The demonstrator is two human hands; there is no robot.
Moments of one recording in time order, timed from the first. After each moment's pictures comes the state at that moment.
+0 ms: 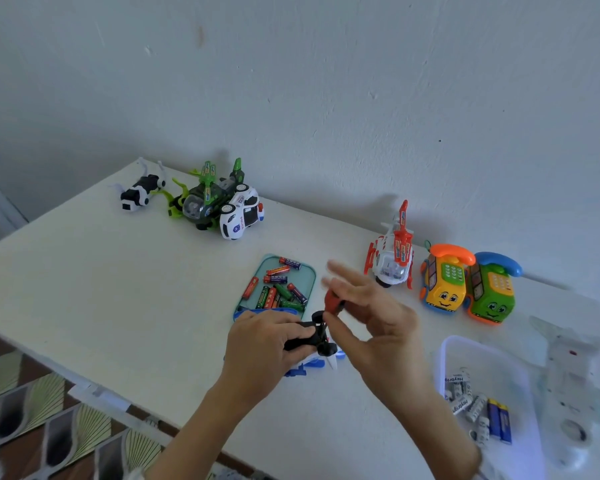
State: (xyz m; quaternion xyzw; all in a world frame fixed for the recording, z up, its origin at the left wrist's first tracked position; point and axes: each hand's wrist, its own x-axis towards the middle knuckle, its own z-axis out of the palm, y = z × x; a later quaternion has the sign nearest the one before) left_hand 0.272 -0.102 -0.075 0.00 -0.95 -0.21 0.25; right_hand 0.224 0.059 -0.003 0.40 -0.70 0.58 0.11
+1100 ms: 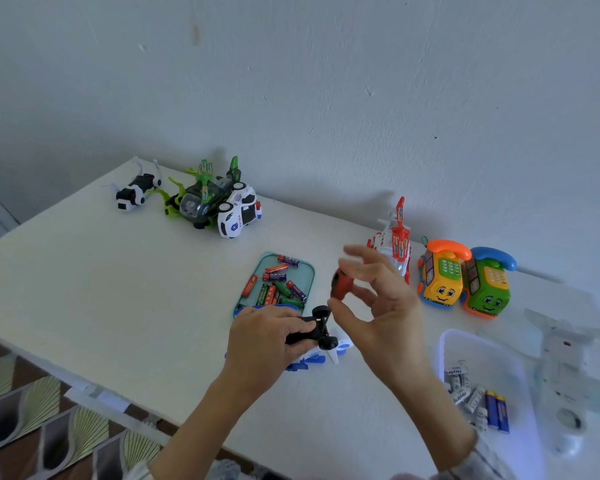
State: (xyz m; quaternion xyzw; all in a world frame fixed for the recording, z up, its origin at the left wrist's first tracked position) left_hand 0.270 -0.103 -0.073 -0.01 -0.94 -0.20 0.27; right_hand 0.220 0.053 0.005 0.33 -0.72 0.61 0.09
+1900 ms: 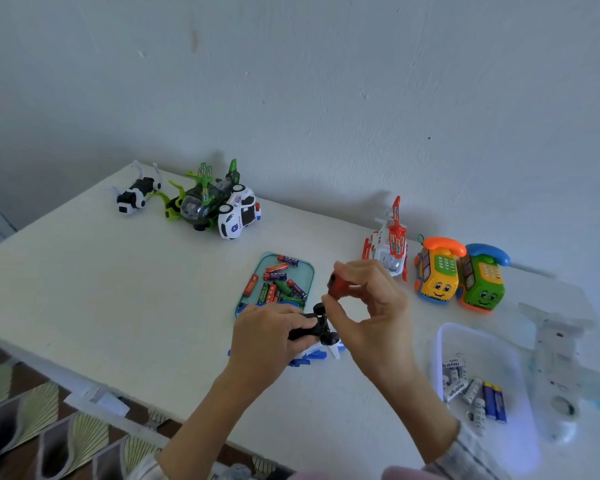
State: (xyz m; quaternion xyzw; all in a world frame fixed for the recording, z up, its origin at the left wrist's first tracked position) left_hand 0.271 -0.102 -0.077 -0.02 -0.94 -0.19 0.28; right_hand 0.229 0.047 -0.002 0.34 -0.73 0.56 0.18
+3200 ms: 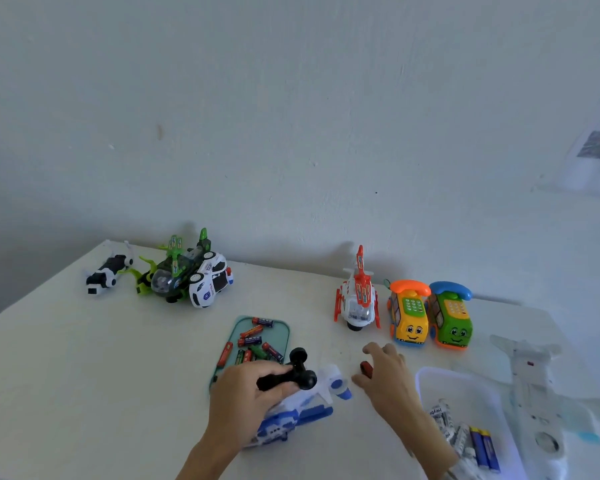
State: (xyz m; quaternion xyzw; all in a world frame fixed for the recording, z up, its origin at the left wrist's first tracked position) left_hand 0.261 -0.100 -0.056 0.05 -0.89 -0.44 0.14; right_hand 0.158 0.113 -0.082 0.06 -0.97 0.23 -0.08
